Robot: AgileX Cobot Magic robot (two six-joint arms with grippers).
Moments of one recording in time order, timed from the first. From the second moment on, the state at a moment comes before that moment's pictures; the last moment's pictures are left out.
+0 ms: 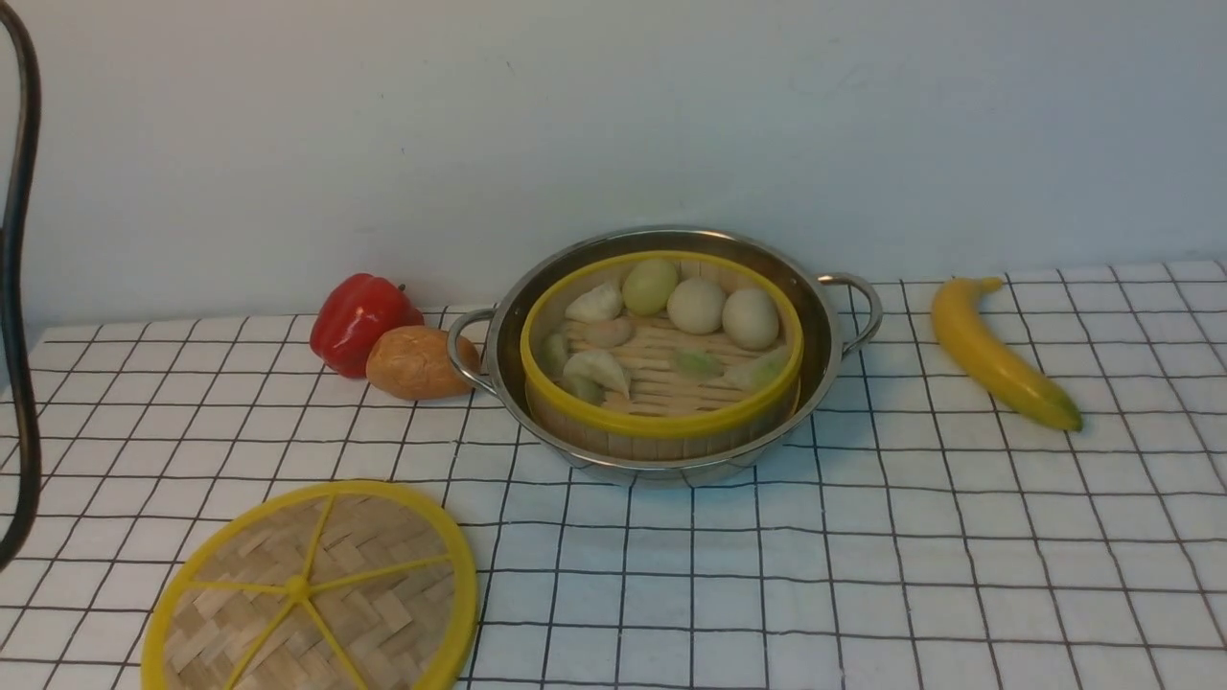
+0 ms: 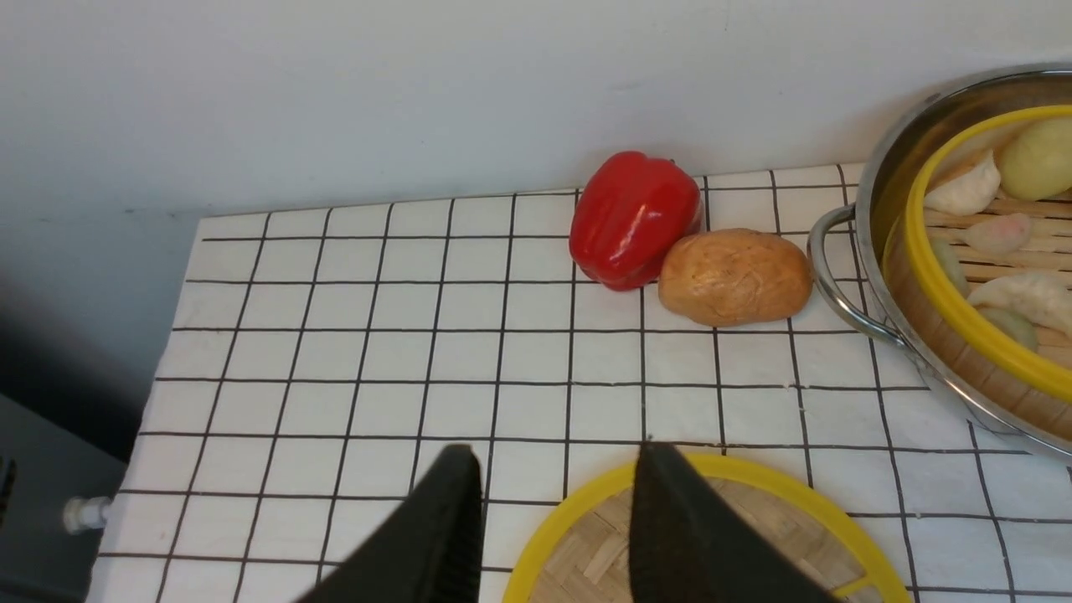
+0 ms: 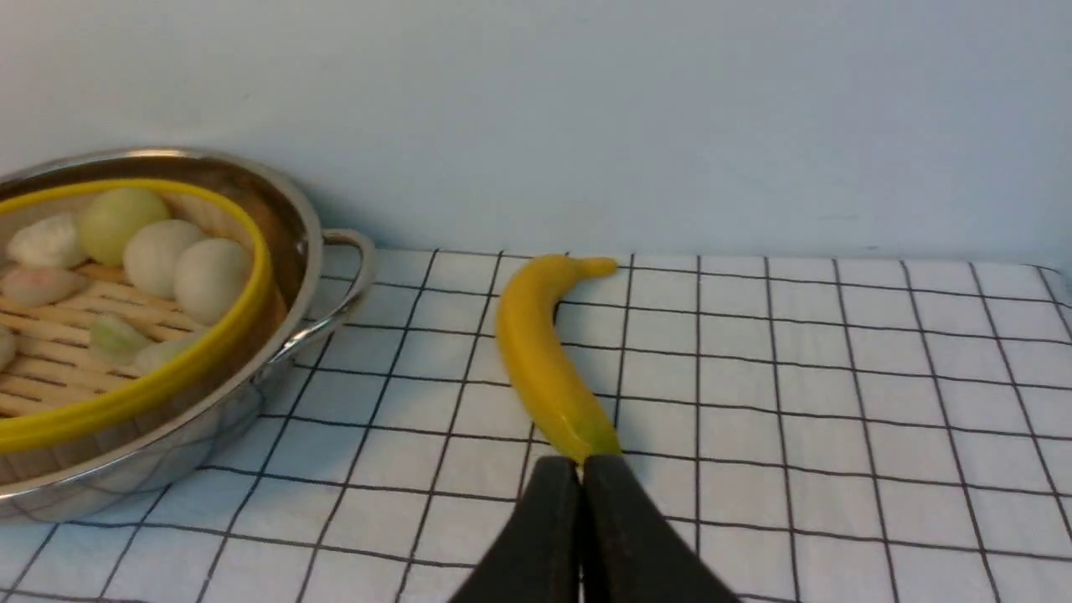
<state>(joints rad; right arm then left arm) 0.13 0.63 -0.44 -0.47 0.33 0.62 0.16 1.02 -1.14 -0.09 0.86 0.21</state>
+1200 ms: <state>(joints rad) -0.01 0.01 0.00 -0.39 0.19 0.78 0.16 1.02 -1.14 -0.09 0.86 0.21</state>
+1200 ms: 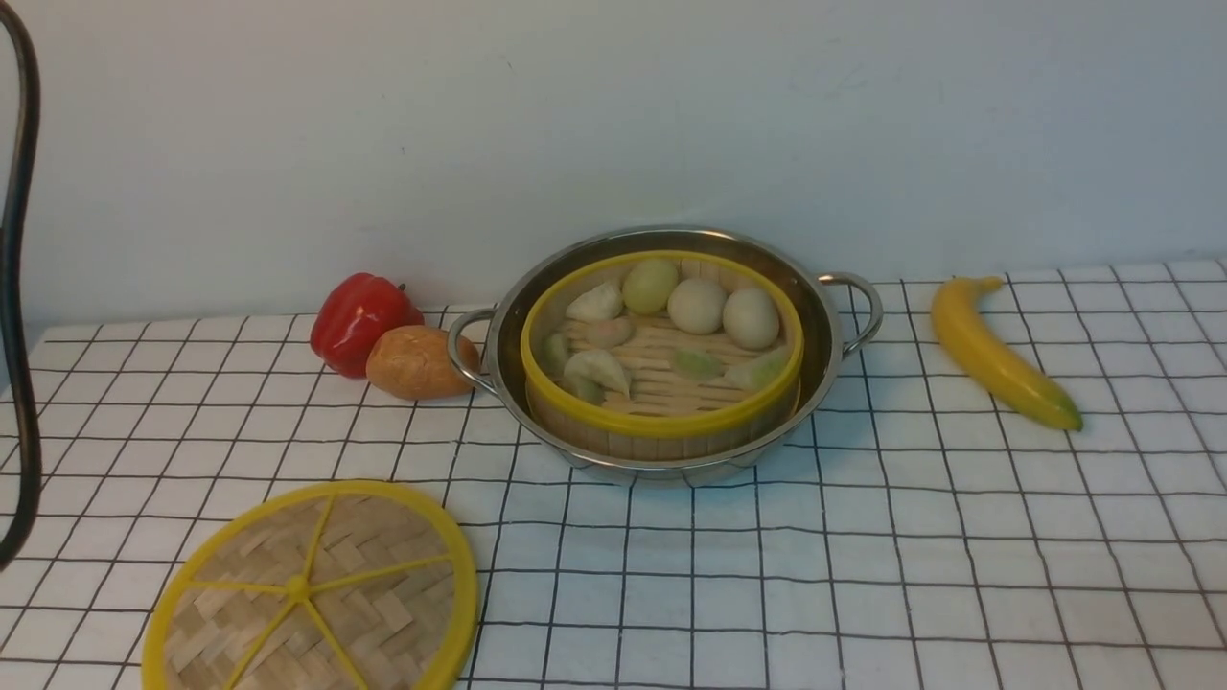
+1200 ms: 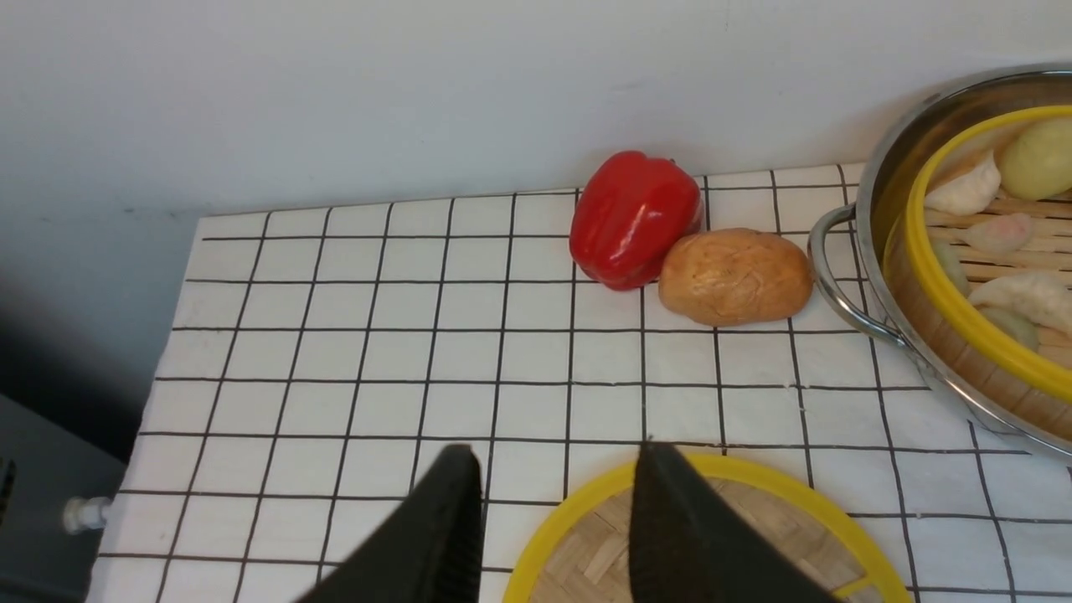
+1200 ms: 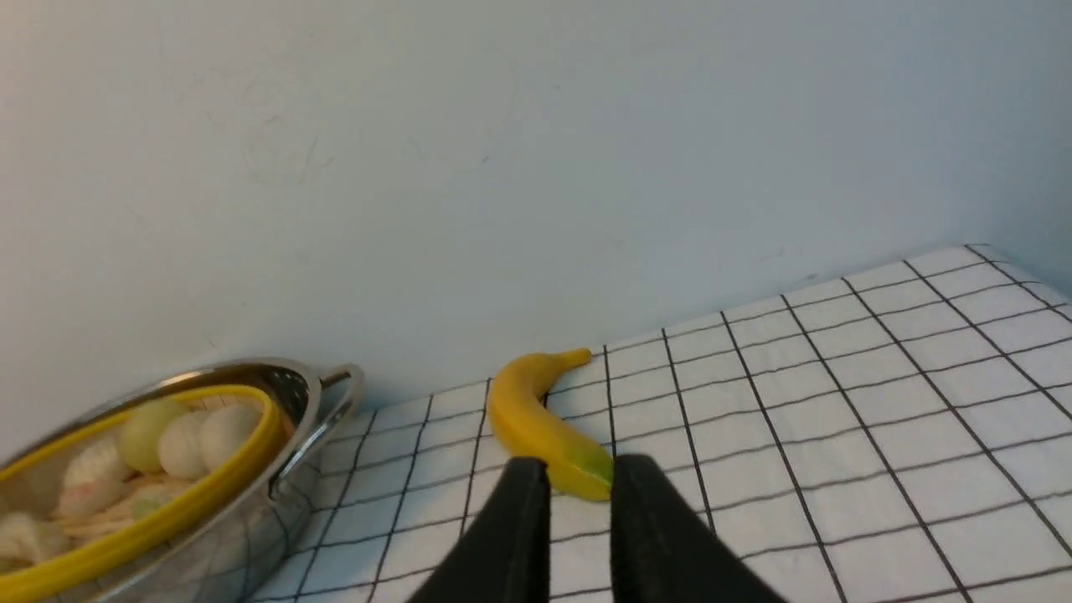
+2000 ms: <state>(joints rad) 0.03 0.00 0.01 0.12 0.37 -0.08 0.16 1.02 -1.14 -0.09 0.86 0.21</state>
